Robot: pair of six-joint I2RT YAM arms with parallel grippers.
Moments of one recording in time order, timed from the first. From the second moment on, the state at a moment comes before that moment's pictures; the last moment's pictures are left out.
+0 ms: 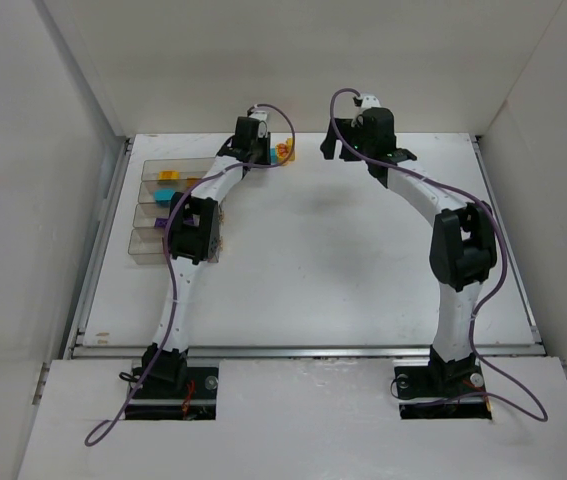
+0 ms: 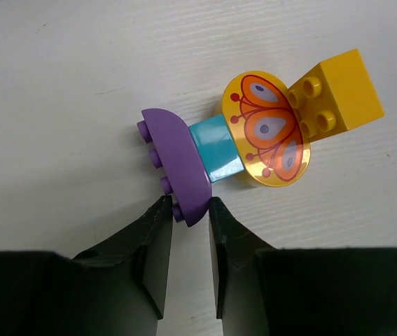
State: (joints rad) left arm -0.29 2.59 2.27 -0.30 0.06 -0.18; right arm 0.31 2.04 1.72 -0.06 -0.08 0.26
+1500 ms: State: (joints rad) left arm -0.43 2.03 1.44 -0.27 0.19 -0.01; right arm 0.43 2.15 1.77 -0.43 -0.25 0.36
